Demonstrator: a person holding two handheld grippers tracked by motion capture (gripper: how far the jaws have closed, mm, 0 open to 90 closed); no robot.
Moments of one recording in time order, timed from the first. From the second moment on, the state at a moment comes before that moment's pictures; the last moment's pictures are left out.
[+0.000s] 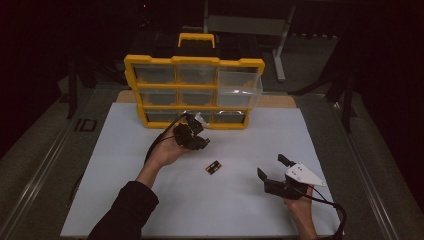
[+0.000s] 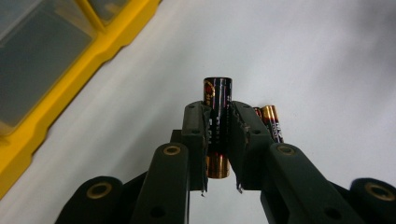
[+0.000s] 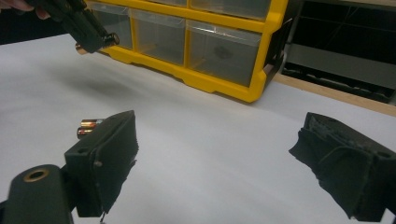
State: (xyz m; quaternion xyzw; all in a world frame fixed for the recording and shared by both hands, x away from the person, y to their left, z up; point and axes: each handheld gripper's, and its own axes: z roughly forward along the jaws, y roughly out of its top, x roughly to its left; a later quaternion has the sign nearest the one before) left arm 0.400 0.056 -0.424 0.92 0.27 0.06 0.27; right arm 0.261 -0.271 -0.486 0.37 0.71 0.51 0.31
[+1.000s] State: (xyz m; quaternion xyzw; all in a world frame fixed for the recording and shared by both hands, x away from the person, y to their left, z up) left arm 0.401 0.079 -0.385 0.90 0.27 0.09 0.34; right arm 0.261 -0.271 -0.485 0.37 0.71 0.51 0.31
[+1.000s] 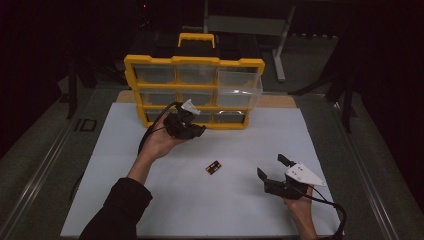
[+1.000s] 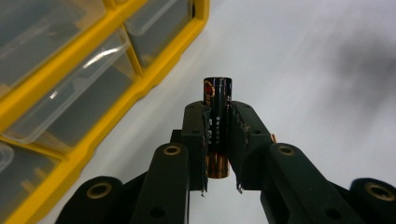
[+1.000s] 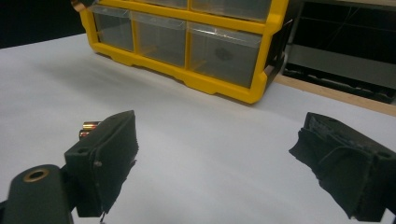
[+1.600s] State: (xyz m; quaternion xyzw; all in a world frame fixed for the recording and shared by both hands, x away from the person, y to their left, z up) left arm 0.400 0.084 -0.351 0.88 0.27 0.13 0.37; right arm 0.261 -0.272 -0.485 0.37 0.71 0.51 0.31
